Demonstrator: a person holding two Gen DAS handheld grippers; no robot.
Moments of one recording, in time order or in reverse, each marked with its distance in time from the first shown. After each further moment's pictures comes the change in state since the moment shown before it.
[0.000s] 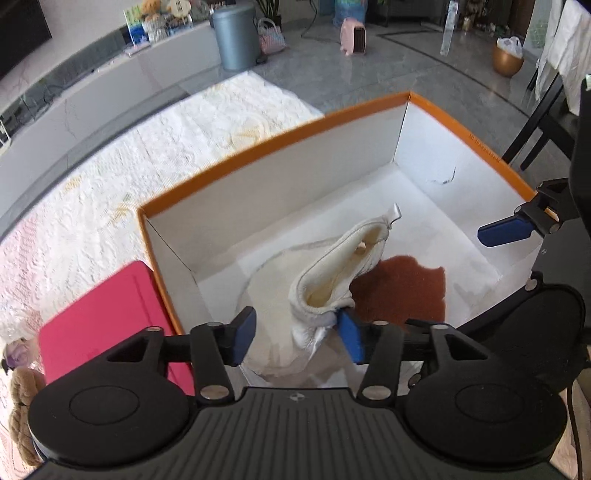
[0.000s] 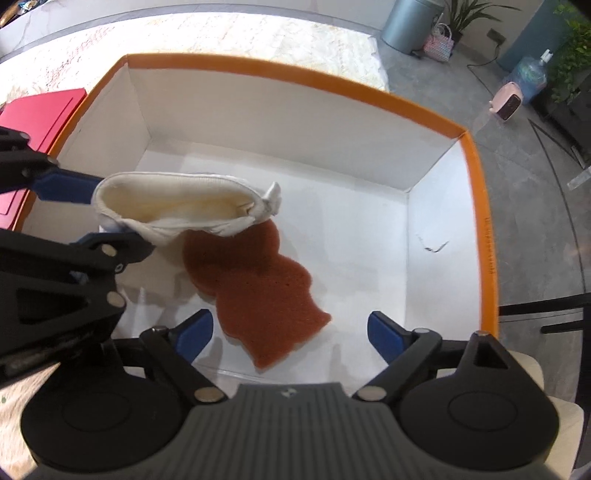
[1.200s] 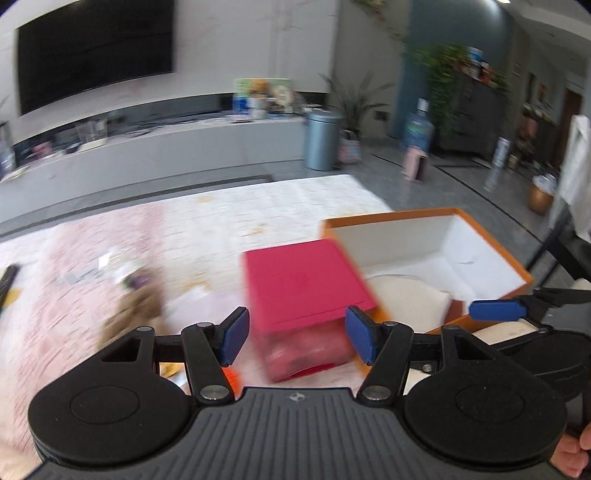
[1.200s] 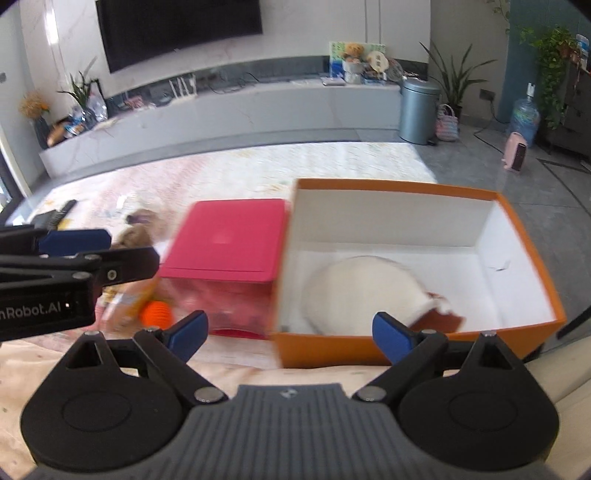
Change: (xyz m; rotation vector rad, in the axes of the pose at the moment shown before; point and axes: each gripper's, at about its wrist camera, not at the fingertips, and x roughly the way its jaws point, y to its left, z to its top) left arm -0.140 0.089 -0.138 -0.306 -0.370 0.101; right arm -0.107 0.130 -0.064 0.164 -0.449 0.201
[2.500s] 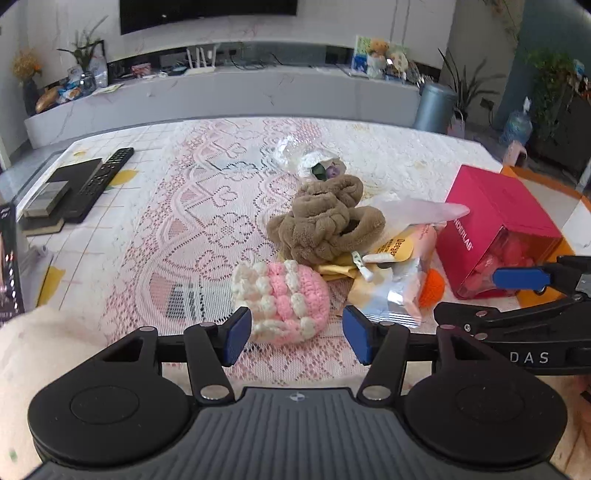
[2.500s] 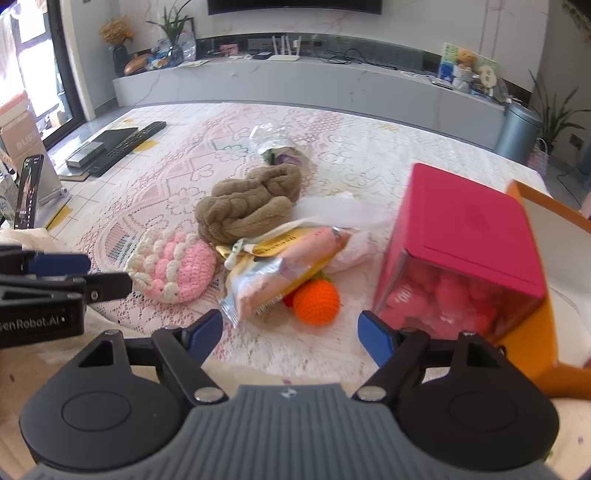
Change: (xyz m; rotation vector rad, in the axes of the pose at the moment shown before) left arm -0.012 0.161 -0.084 -0.182 0.155 0.196; right arm 0.089 0.158 -0.021 -0.264 0.094 0.137
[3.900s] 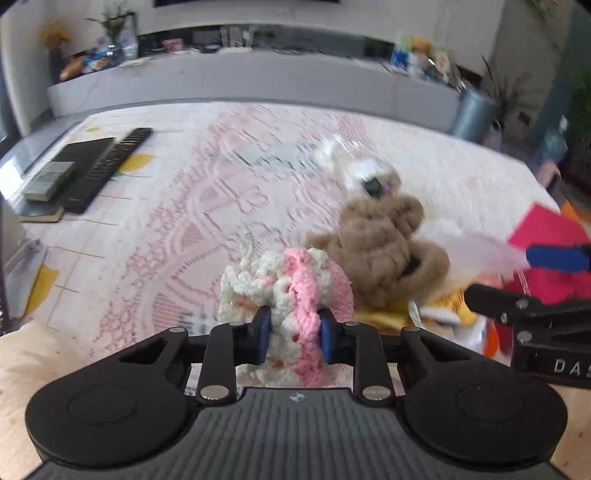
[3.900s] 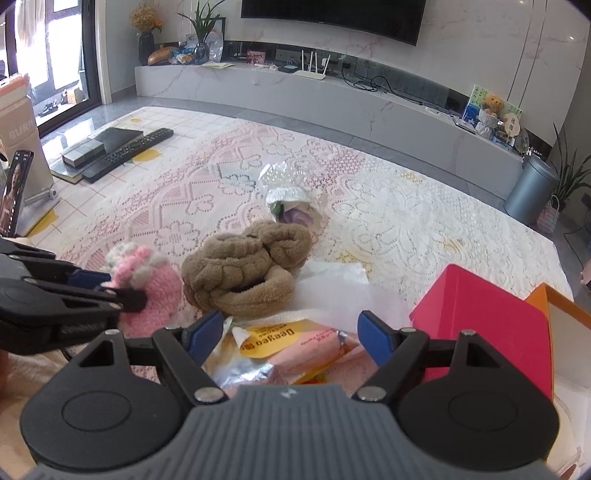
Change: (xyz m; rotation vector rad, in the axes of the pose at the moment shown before) left arm 0.047 0.035 0.033 -0.166 0.014 0.076; right arm 0.031 0.010 0.063 -0.139 -0.058 -0.017
